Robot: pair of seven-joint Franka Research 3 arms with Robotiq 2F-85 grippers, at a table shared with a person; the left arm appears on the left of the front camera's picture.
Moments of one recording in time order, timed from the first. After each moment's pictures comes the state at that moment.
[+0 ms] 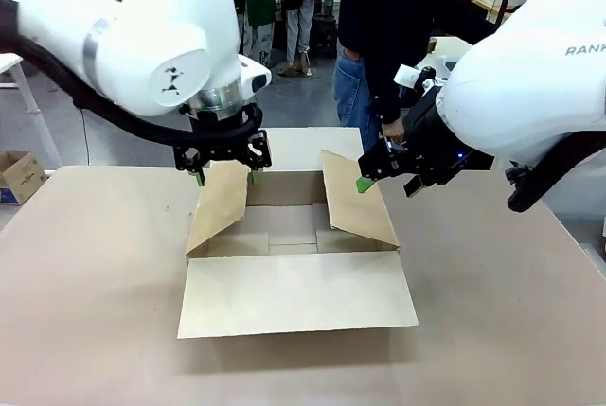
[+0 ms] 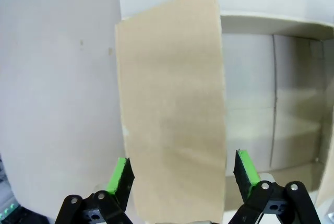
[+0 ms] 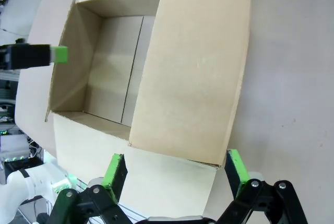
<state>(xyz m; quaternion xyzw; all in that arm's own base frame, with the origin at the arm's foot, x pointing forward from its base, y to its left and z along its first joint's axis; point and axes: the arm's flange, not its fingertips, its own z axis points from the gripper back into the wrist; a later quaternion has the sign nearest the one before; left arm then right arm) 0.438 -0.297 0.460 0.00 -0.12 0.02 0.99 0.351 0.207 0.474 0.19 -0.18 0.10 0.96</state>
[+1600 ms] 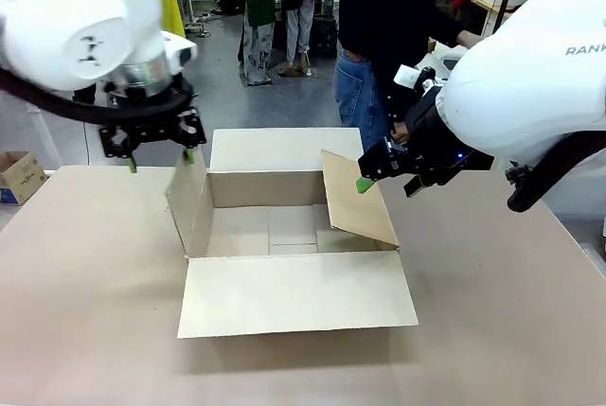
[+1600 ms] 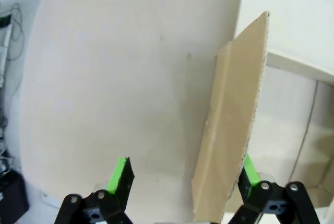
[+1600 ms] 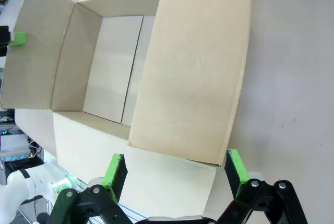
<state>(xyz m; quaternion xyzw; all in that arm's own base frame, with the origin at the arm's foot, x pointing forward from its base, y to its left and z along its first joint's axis) 0.436 -0.189 0.494 0.01 -0.14 0.14 0.98 0.351 0.207 0.473 0.19 -0.18 0.10 0.96</state>
